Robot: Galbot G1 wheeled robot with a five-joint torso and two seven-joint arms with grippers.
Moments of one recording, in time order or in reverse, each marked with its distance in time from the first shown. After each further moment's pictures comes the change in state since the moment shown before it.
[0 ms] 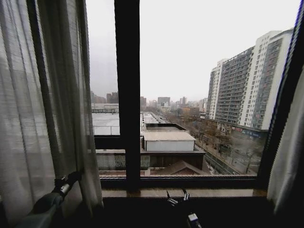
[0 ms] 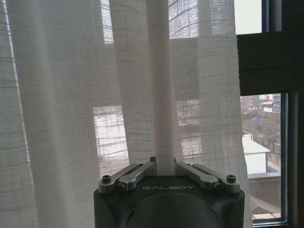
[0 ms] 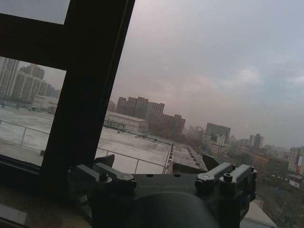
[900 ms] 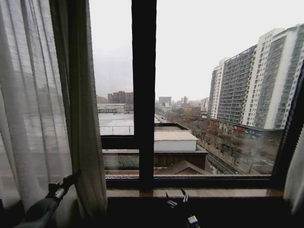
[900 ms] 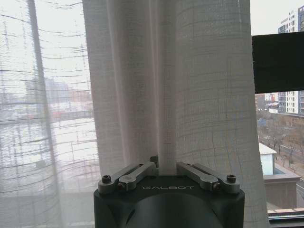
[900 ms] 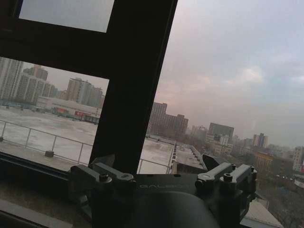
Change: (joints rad) left arm 0.096 0.011 -0.075 -0.061 -0.003 0.000 0.000; right arm -0.021 0.000 -0.013 0.020 0.000 0.001 0.002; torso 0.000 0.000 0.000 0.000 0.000
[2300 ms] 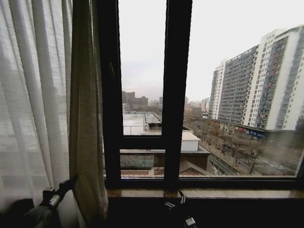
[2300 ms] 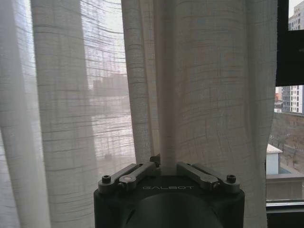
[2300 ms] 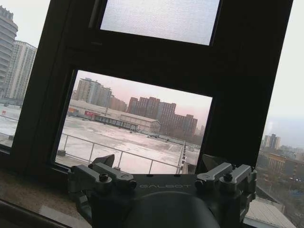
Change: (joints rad) left arm 0.163 0.015 -0.101 -0.119 -0.017 0.016 -0.005; right arm -0.010 0.000 -0.041 0.003 -0.002 0.004 0.003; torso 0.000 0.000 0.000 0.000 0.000
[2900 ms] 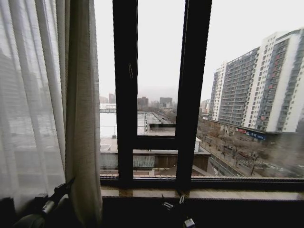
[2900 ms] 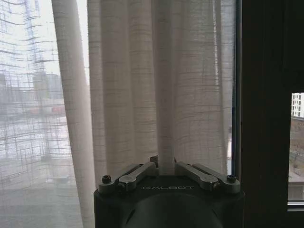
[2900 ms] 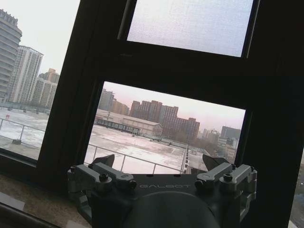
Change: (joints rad) left arm 0.118 0.002 -0.085 -0.153 -0.031 0.042 -0.032; right arm -0.014 0.000 -0.002 0.033 0.004 -0.003 0.000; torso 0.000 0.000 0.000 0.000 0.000
